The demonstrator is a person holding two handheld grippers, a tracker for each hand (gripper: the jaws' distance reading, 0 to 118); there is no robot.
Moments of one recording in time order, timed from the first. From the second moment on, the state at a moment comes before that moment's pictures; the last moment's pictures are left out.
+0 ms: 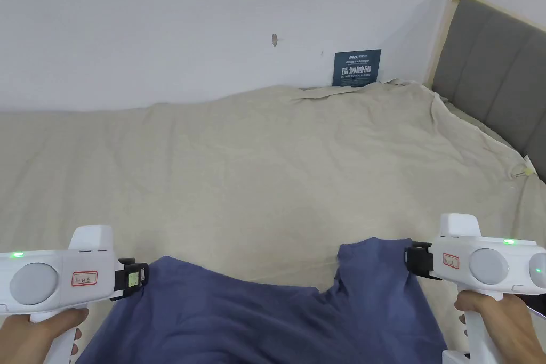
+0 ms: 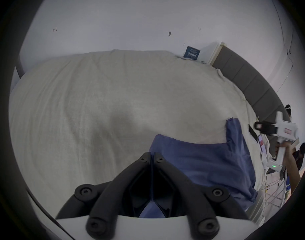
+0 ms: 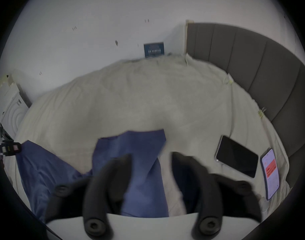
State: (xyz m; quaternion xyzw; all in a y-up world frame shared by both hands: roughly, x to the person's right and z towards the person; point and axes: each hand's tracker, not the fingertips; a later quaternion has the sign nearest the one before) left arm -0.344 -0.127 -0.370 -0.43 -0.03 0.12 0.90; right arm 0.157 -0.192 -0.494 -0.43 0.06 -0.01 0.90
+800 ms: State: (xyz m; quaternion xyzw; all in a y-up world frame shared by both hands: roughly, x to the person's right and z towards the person) left arm -0.355 -0.128 -0.354 -0.43 0.00 0.12 0.90; right arm 0.136 -0.228 -0.459 -0.48 0.09 0.06 0.87
